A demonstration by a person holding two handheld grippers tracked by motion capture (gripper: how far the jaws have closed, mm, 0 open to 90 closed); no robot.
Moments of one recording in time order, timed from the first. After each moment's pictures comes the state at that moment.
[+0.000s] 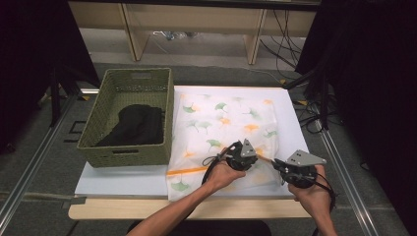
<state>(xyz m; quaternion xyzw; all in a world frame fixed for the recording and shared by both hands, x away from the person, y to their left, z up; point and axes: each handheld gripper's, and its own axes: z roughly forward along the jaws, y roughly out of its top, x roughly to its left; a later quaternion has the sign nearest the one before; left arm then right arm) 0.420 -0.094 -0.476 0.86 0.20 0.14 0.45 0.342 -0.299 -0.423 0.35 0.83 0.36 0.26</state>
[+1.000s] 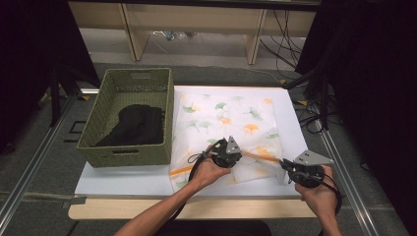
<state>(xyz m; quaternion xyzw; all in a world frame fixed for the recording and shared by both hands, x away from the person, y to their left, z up) 0.425 -0.055 -0.477 0.87 0.22 0.15 0.42 0.345 -0.321 -0.429 0.38 0.82 0.34 0.27</state>
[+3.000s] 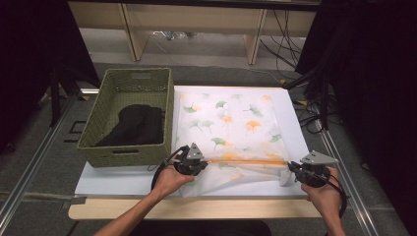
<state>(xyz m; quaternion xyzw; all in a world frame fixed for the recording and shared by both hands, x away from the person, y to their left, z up) 0.400 0.053 -0.481 0.87 0.27 0.13 0.39 0.354 -0.349 -0.450 0.42 0.81 0.31 0.26</state>
